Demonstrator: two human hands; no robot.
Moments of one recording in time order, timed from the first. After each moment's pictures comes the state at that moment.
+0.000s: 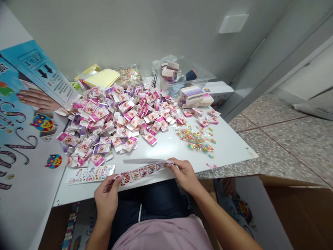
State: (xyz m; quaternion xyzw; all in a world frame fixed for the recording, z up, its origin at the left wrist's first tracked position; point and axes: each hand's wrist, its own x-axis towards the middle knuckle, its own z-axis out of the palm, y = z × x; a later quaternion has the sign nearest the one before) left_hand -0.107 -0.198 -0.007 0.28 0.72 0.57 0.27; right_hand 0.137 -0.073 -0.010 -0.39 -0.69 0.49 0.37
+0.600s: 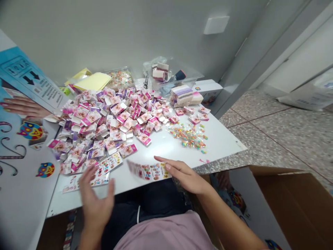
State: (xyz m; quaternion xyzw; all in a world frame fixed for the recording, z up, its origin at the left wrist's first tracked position) left_hand -0.117 -0.190 0.036 0.54 0.71 0.46 -0.05; right_hand 0.153 -0.081 0.035 -0.34 -0.62 0.65 0.28
